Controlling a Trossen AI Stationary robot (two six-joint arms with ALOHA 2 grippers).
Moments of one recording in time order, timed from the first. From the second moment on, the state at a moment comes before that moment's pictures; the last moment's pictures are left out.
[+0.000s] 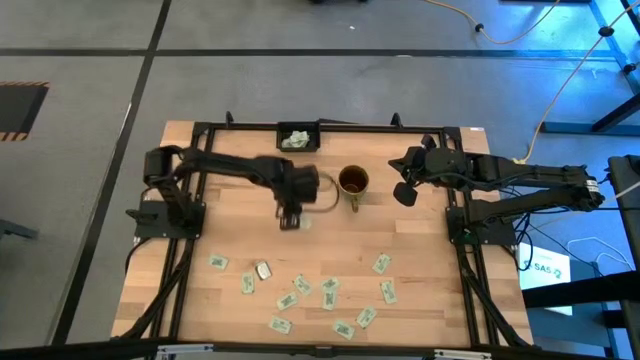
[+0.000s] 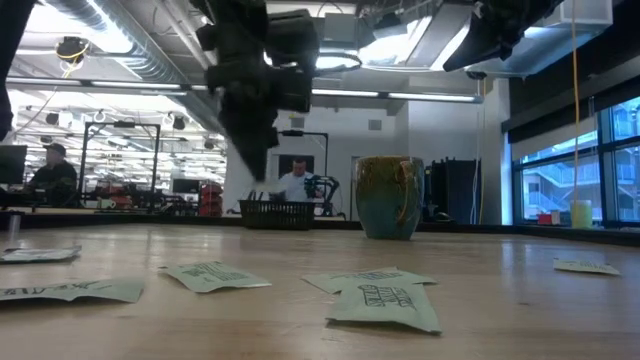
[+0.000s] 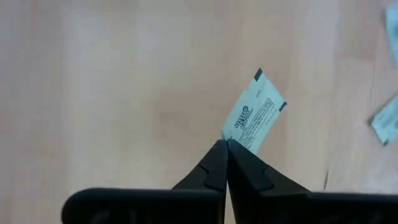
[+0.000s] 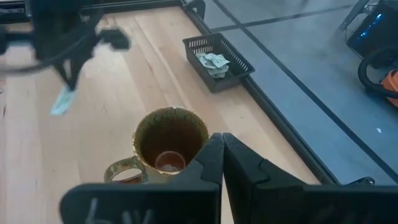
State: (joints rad) left arm 0.15 1.74 1.24 -0.78 0.20 0.04; right arm -0.08 0.92 0.90 -0.57 0.43 0.10
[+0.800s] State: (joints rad) left arm 0.73 1.69 1.32 -0.48 0.03 -0.16; right arm -0.13 0.92 0.90 -0.54 0.43 0.11
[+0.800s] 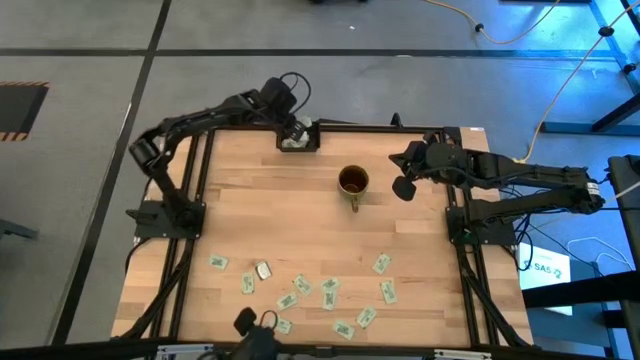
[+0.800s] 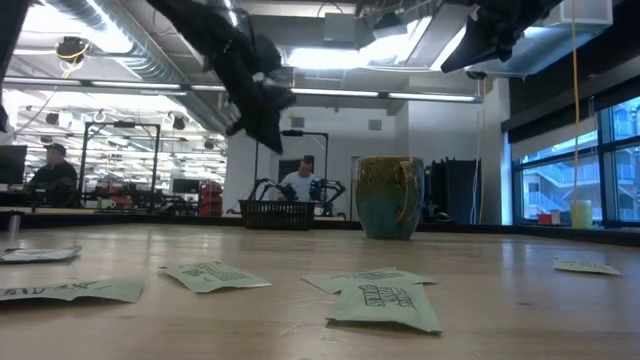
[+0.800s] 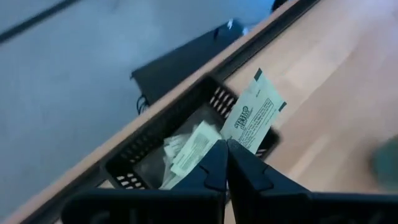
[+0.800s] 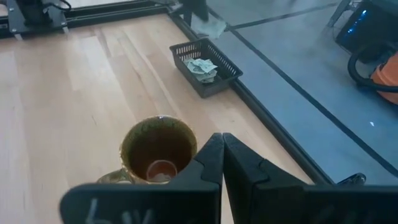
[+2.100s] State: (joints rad) left arm 0.58 1.61 1.40 -0.72 0.04 0.27; right arm -0.13 0.92 0.90 -0.55 0.43 0.13
